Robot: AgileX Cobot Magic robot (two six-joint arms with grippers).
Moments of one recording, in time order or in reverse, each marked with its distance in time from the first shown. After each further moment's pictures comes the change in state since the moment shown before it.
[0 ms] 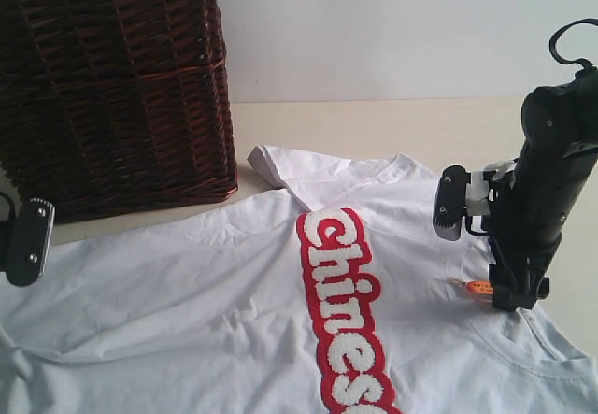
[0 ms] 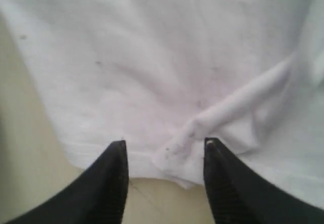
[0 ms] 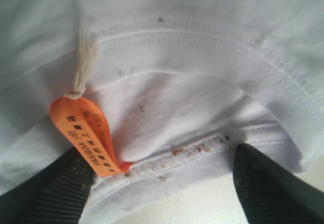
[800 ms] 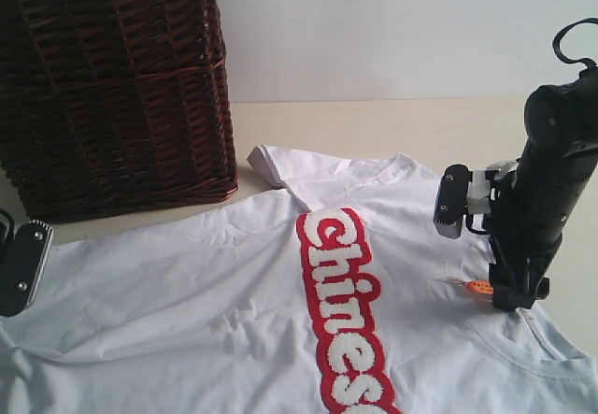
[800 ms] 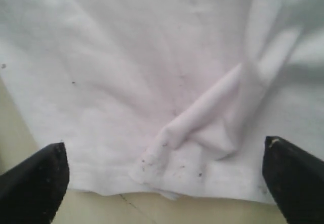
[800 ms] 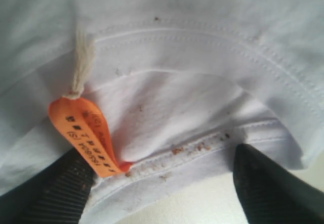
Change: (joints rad) left arm 0.017 -0.025 0.074 -0.041 -0.077 0.170; right arm -0.006 0.000 0.000 0.024 0.000 0.000
